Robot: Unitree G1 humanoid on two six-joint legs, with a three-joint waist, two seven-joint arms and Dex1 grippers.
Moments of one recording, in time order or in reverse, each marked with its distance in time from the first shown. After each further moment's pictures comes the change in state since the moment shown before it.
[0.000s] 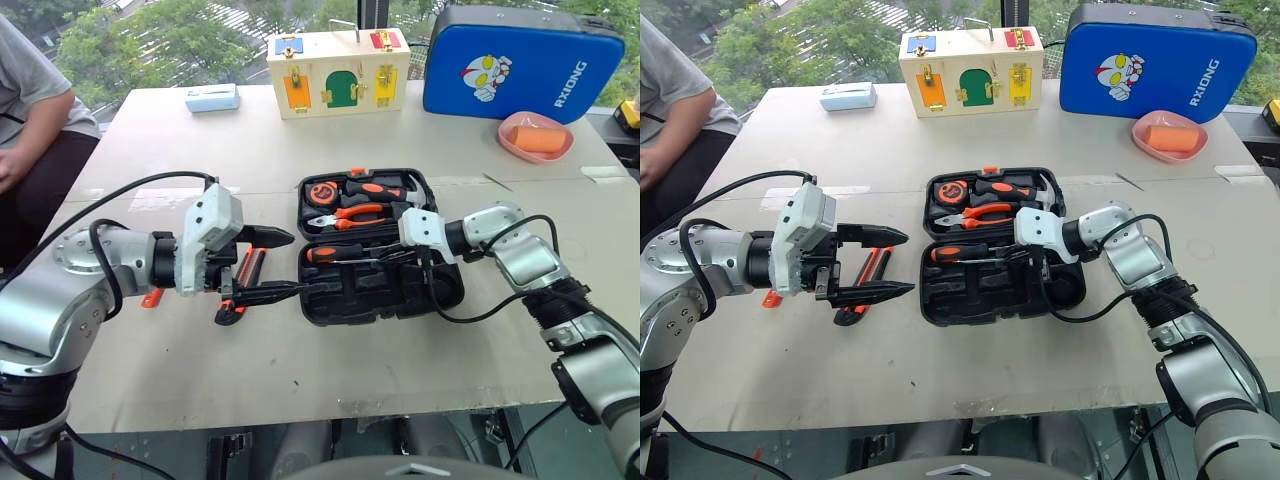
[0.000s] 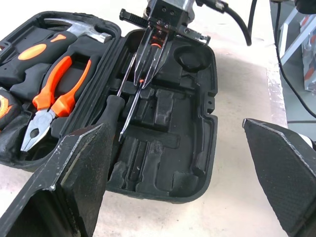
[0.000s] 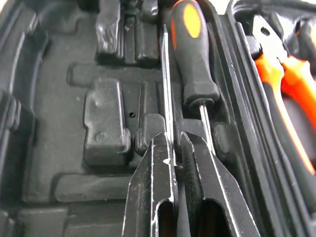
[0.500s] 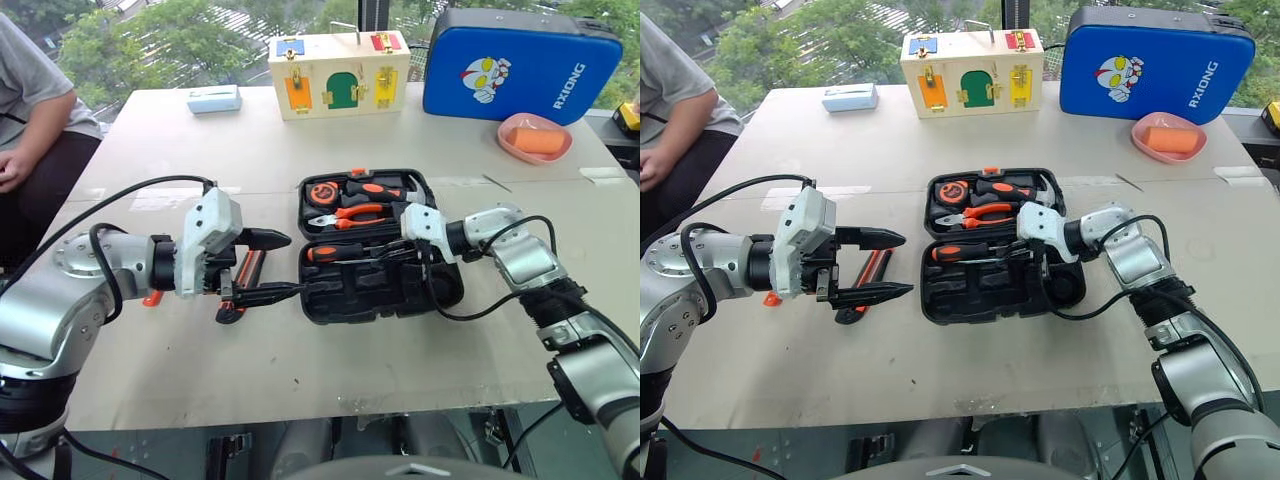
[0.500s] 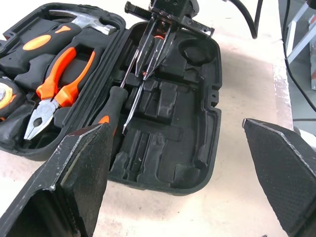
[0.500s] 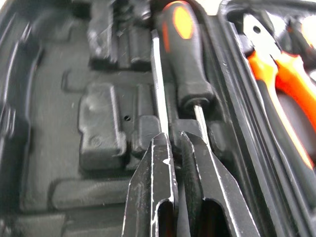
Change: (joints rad) left arm 0.032 0.002 0.007 0.003 0.014 -0.010 0.010; right arm 0.015 0.022 -0.076 -0.003 0.118 0.215 0.029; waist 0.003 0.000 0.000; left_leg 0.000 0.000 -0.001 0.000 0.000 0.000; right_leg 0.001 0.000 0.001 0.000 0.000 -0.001
